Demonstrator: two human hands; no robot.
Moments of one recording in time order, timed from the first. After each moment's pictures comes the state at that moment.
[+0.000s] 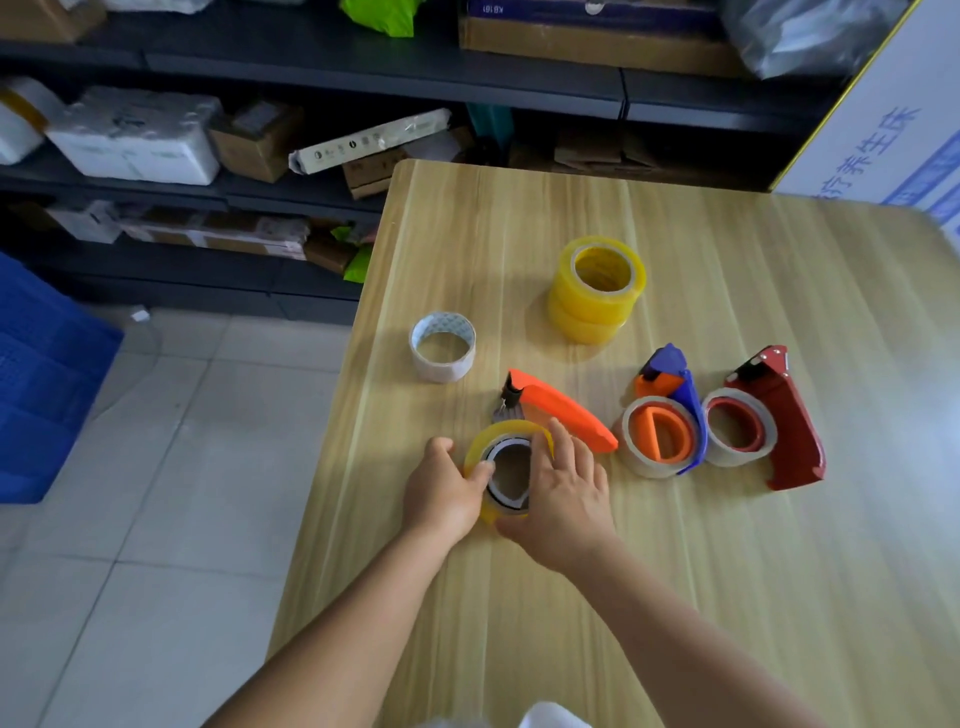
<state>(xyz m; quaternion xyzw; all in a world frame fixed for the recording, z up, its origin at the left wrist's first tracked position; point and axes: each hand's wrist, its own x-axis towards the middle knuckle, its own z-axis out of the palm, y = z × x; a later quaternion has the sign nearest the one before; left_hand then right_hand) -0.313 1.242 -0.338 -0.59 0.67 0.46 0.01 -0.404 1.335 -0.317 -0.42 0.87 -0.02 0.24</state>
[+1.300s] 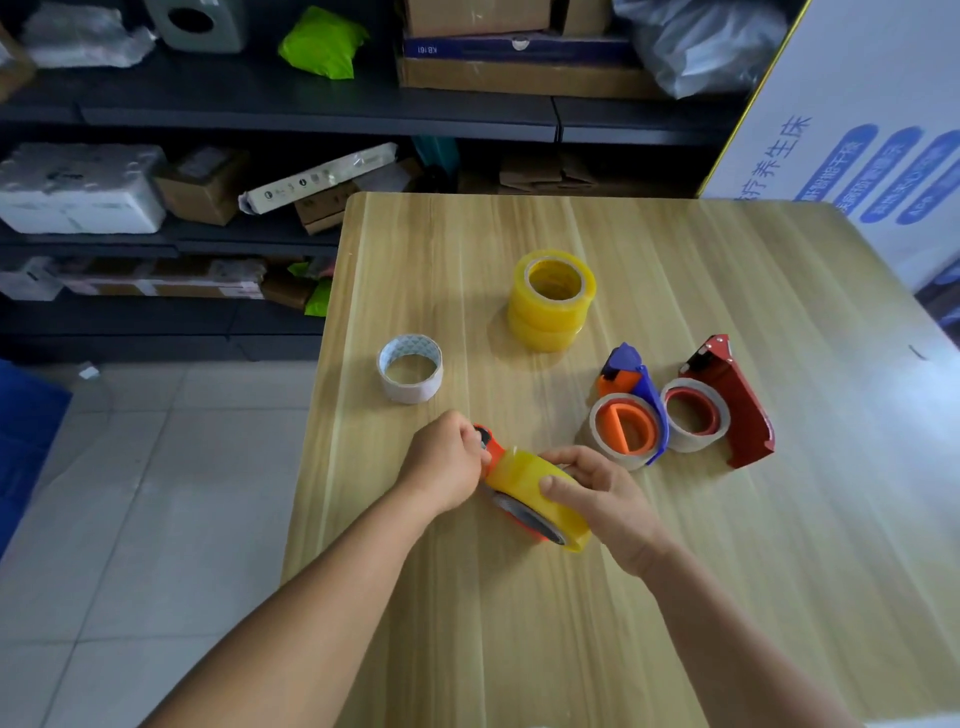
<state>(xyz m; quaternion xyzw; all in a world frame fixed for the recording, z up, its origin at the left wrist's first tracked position) -0.342 1.218 -0.313 -0.43 0.78 0.46 -0.01 -0.440 1.381 -0.308 -0.17 0.72 -0.50 0.45</state>
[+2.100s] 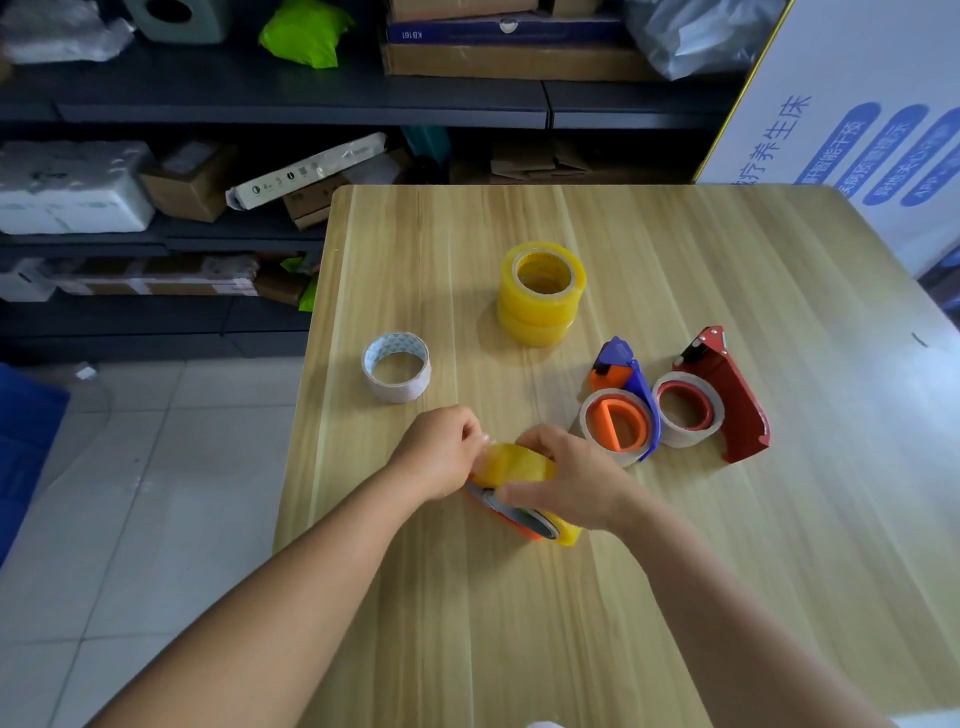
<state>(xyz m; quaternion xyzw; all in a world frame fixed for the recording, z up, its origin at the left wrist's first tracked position) -0.357 1.212 -0.304 -0.35 0.85 0.40 0.04 -0.458 1.352 -0.284 -0.34 0.84 -0.18 0.38</state>
